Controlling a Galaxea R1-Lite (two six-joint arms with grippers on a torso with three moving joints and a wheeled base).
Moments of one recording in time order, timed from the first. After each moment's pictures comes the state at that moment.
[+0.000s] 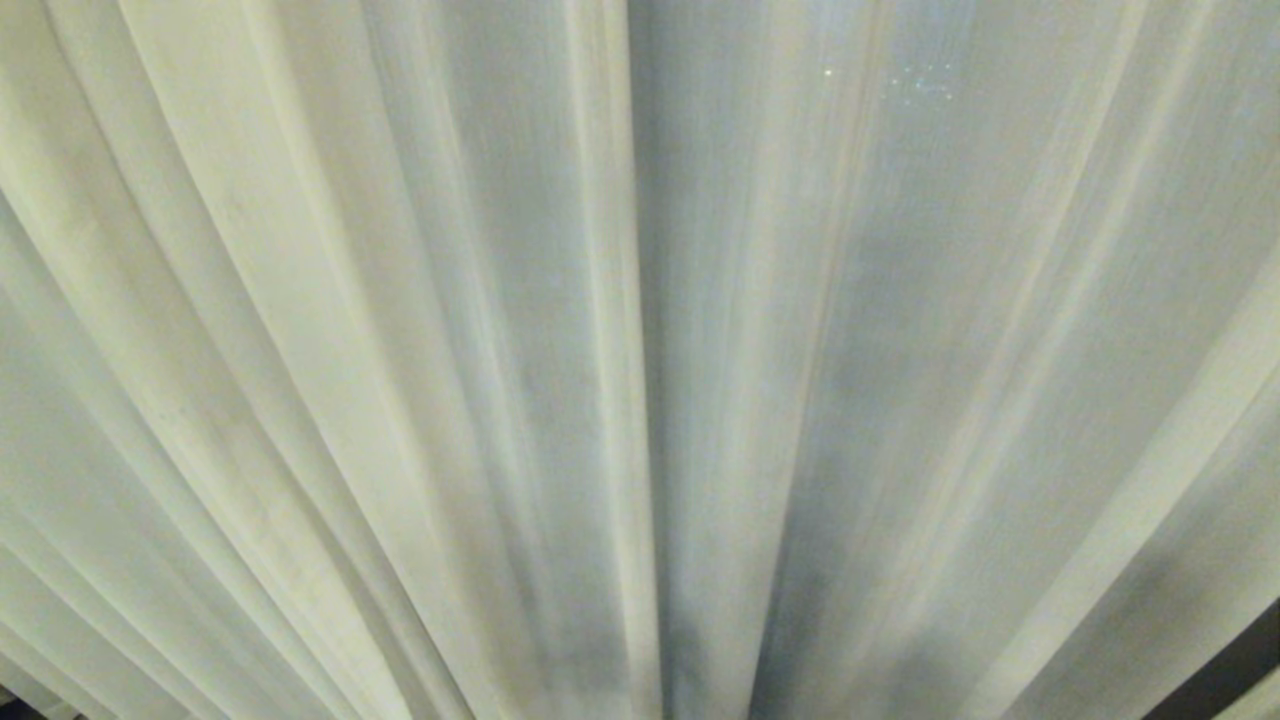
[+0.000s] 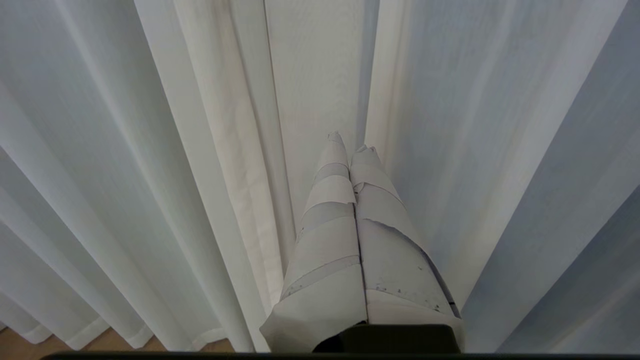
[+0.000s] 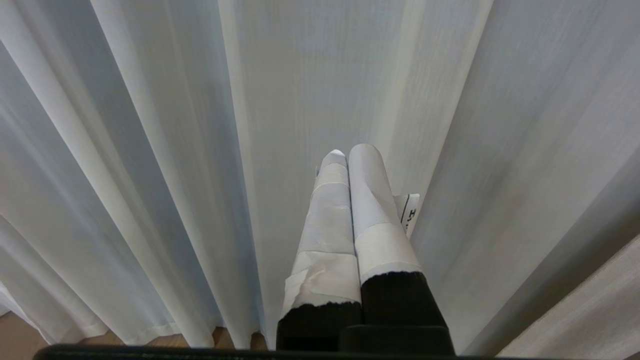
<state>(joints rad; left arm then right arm) 0.00 0.00 0.00 0.00 0.01 0.00 0.01 0.00 0.00 0.00 0.03 -0.05</state>
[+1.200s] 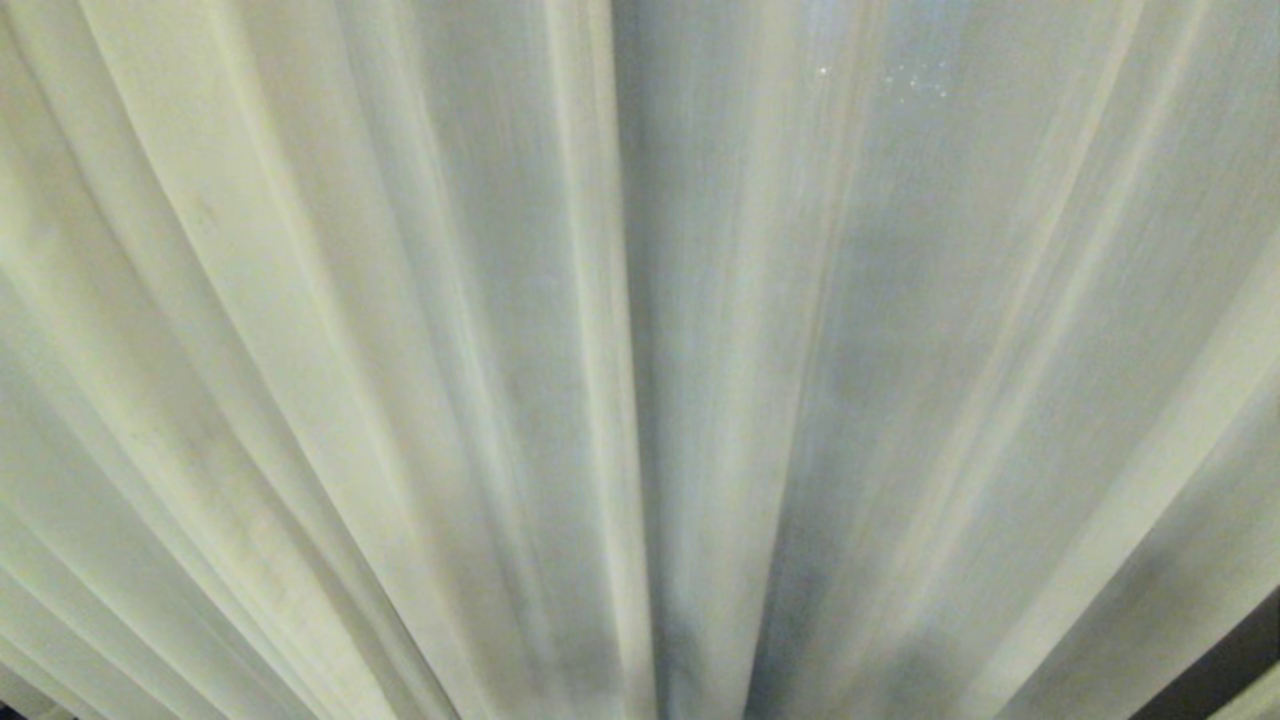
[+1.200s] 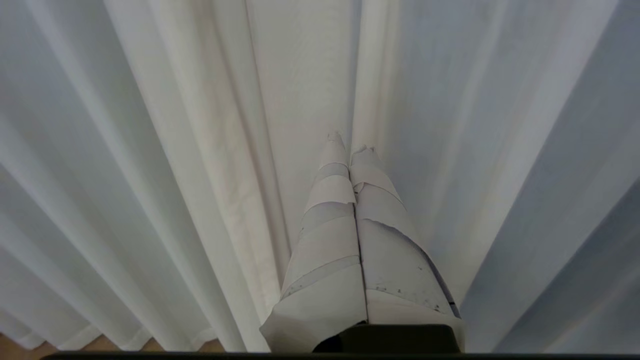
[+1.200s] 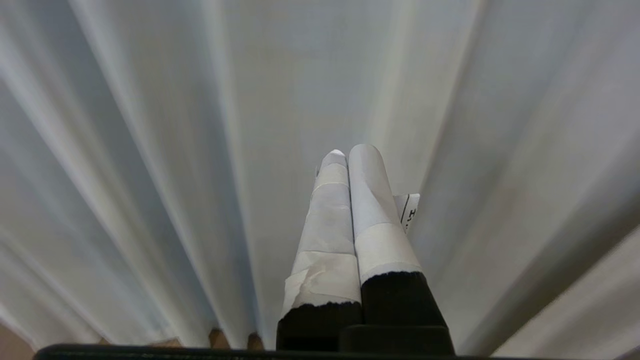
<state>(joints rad) 0.00 0.00 0.00 0.00 0.00 0.00 0.01 0.00 0.00 0.01 0.03 -0.05</state>
